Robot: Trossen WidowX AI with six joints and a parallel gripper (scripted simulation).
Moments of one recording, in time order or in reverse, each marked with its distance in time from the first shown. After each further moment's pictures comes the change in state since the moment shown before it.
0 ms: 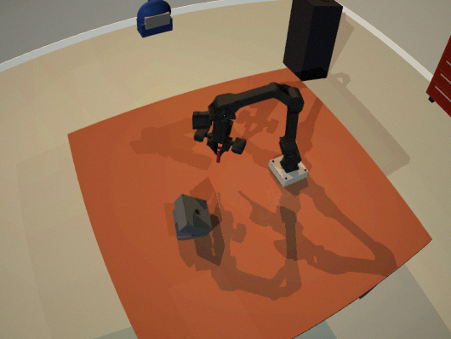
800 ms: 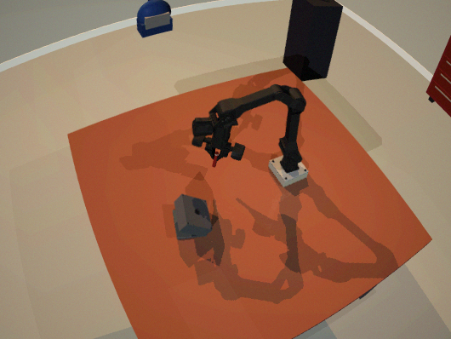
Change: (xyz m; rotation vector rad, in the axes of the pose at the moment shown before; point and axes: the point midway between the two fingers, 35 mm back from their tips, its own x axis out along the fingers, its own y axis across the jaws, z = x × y) arm -0.006 -0.001 -0.031 -0.057 0.001 0.094
